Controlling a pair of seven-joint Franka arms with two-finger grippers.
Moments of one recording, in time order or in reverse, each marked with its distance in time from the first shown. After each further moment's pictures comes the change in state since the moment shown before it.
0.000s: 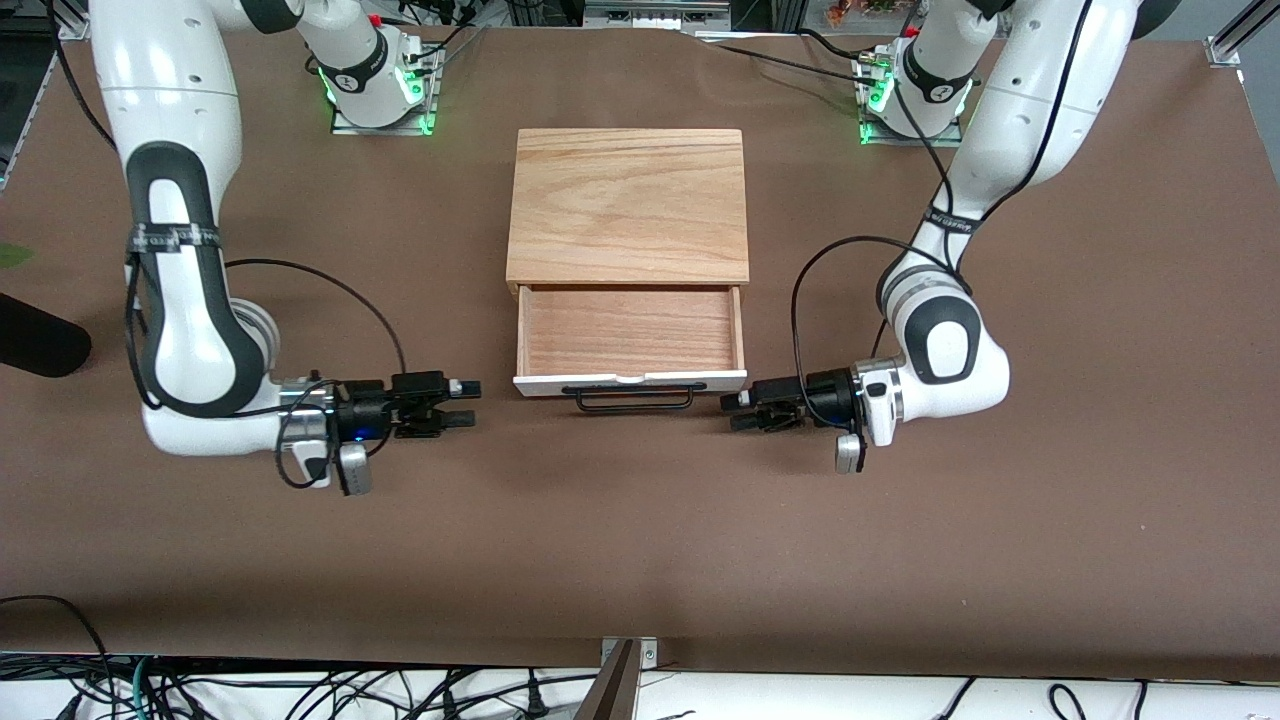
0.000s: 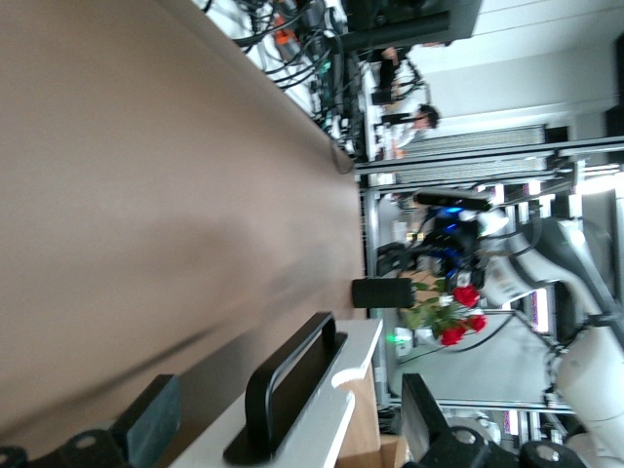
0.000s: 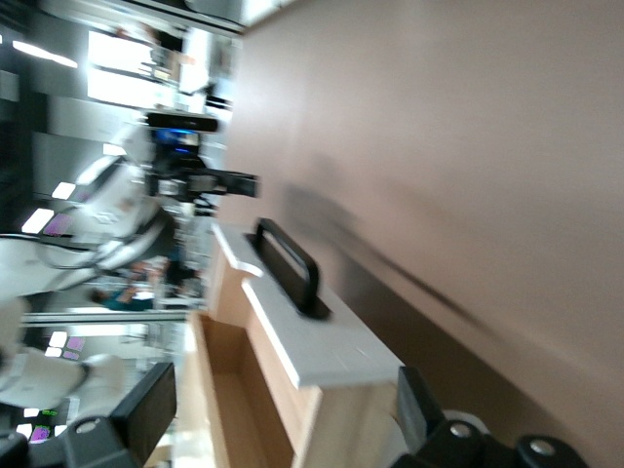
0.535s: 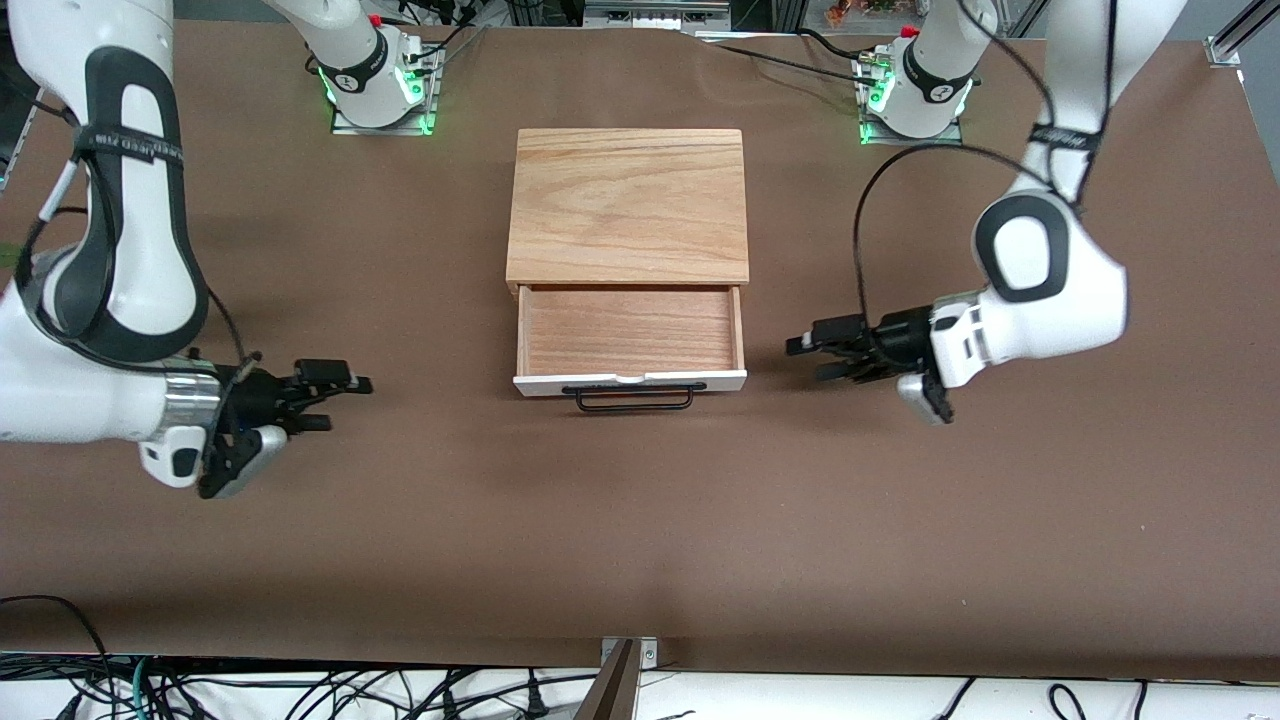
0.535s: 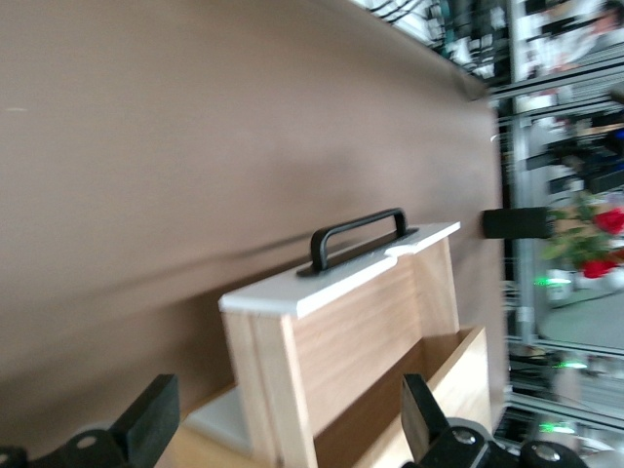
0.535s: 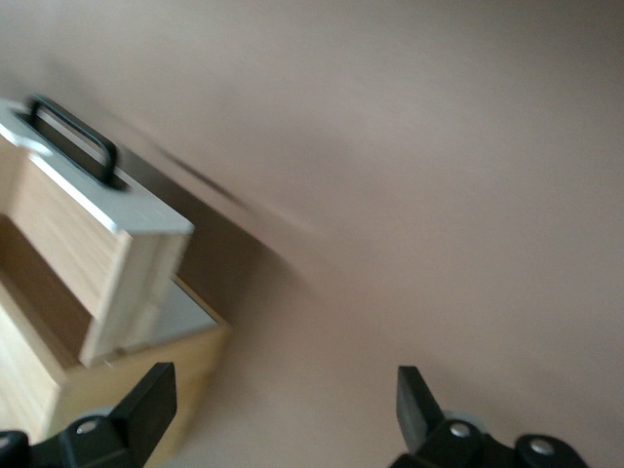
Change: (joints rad) left arm 0.098 -0.382 -0.013 -0.194 0.615 0.014 -0.372; right arm -0.002 -0.147 -0.071 0.090 -0.639 -0.004 0.051
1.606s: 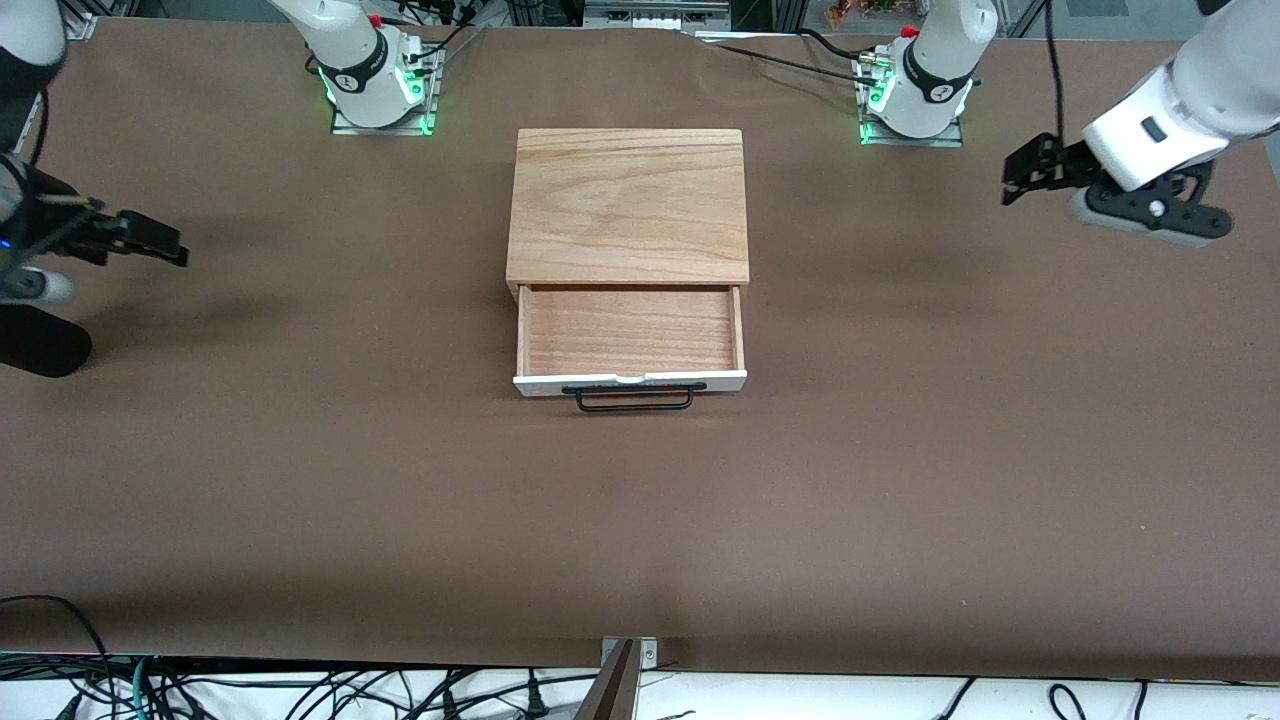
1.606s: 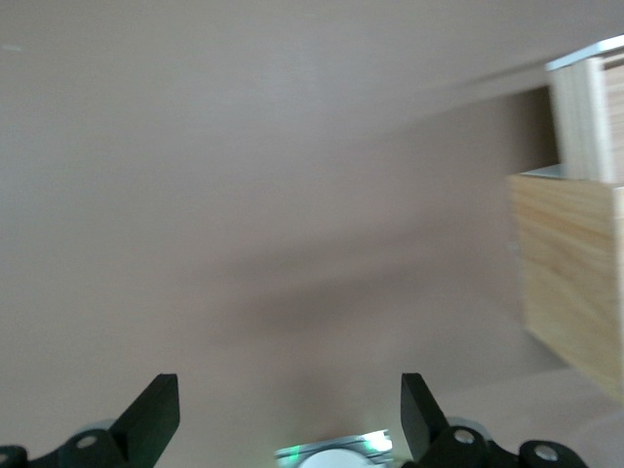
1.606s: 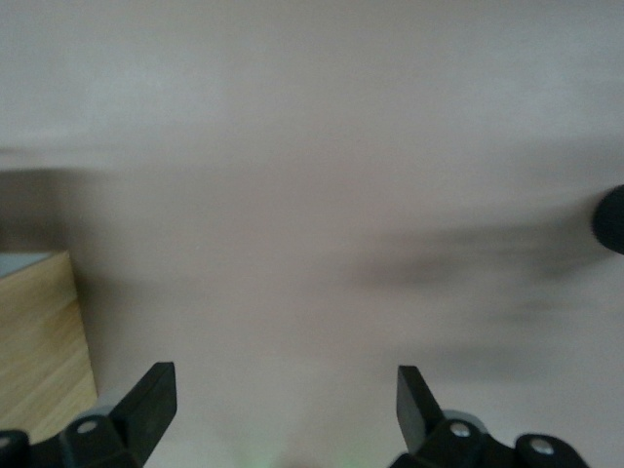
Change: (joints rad) left arm 0.083 -0.384 -0.009 0.164 1.002 -0.571 -0.371; right arm -0.236 -0.559 0.192 -0.369 -0.534 -0.058 0.596
